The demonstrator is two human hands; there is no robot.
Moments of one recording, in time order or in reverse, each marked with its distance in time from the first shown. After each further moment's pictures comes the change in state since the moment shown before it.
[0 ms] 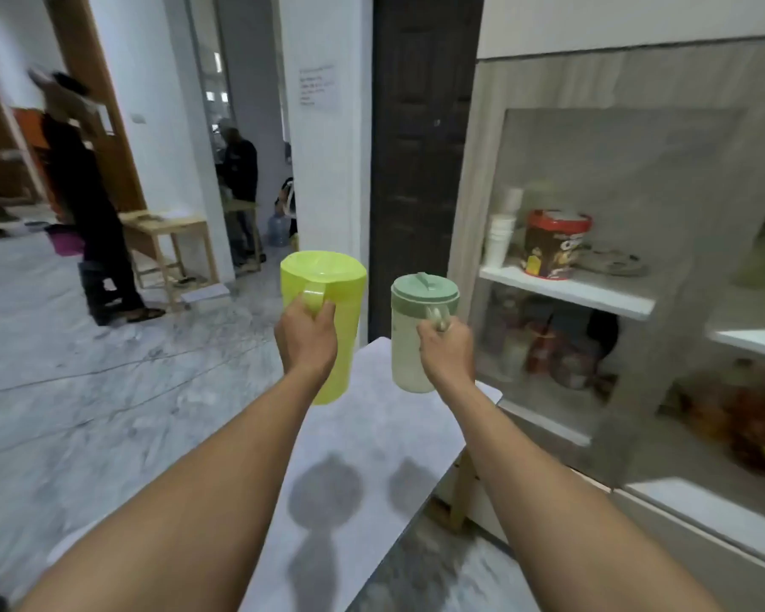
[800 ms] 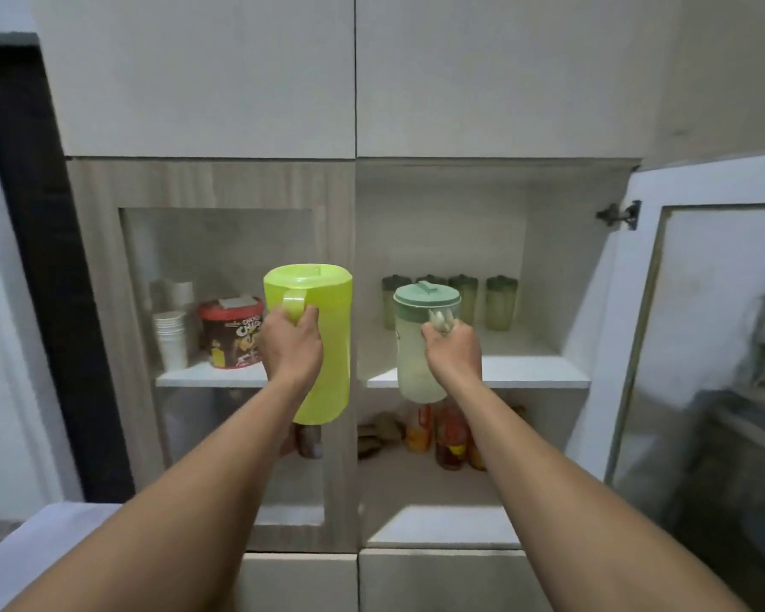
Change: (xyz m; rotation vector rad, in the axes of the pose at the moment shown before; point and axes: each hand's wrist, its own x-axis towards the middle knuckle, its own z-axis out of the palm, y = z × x) left_hand -0.210 0.310 0.320 -0.410 -0.433 0.184; right_hand 0.104 0.005 -0.498 -0.152 0.622 -0.014
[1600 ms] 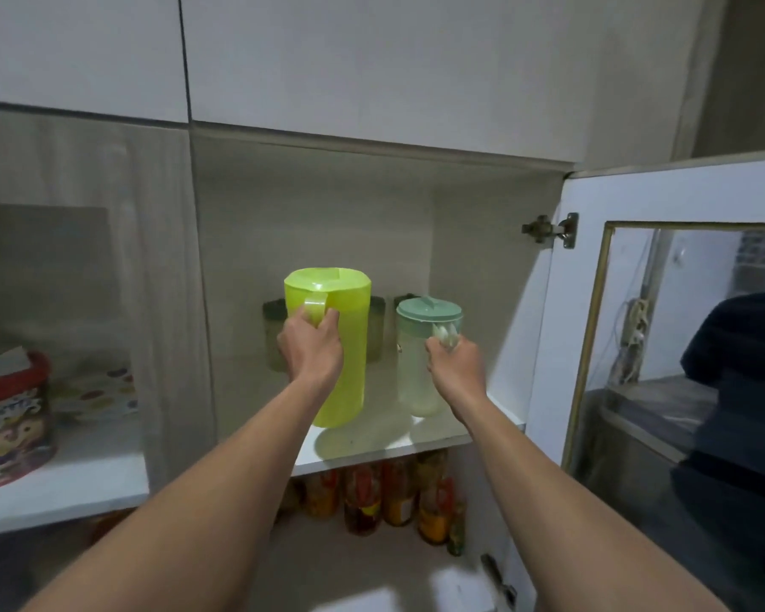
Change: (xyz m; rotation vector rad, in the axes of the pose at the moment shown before) left_hand 0.076 0.001 0.306 -0.231 -0.310 -0.056; right_hand 0.231 0.091 -0.052 -0.074 0.278 0.077
